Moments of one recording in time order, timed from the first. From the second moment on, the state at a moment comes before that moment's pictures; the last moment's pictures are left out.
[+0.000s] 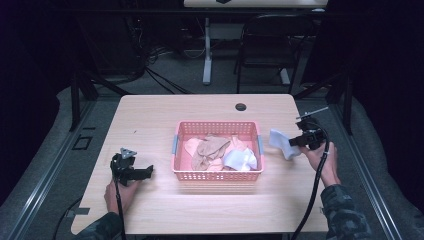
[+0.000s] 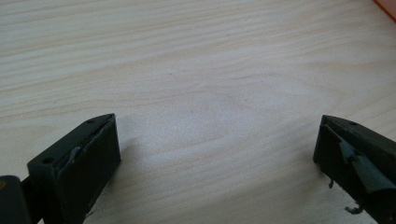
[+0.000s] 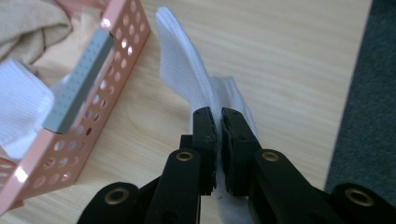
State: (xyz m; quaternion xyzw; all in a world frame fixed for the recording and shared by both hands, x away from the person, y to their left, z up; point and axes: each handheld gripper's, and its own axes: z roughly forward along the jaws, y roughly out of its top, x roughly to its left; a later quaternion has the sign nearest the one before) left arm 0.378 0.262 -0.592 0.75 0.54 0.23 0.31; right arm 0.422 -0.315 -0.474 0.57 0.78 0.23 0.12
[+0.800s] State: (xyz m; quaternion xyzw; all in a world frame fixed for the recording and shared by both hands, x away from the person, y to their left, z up) left arm 0.378 0.261 -0.592 0.75 0.54 0.23 0.31; right arm 0.413 -0.319 -0.487 0.56 0.78 0.26 0.11
